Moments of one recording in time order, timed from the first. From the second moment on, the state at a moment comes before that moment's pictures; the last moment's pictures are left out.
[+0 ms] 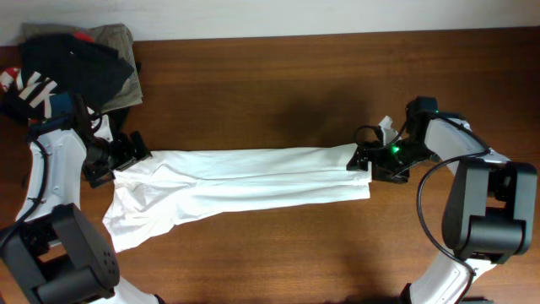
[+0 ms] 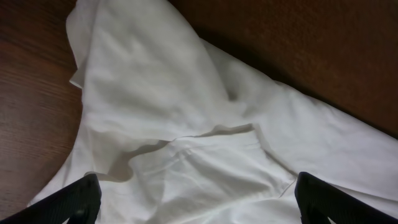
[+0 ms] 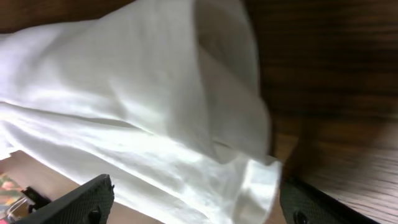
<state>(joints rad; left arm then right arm) 0.33 1.81 1.38 -1.01 0.20 -0.12 -0.13 1.95 1.22 -0.90 -0.55 -0.03</state>
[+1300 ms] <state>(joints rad) 0.33 1.81 1.38 -1.01 0.20 -0.12 0.31 1.83 1.52 -1.10 -0.50 0.11</state>
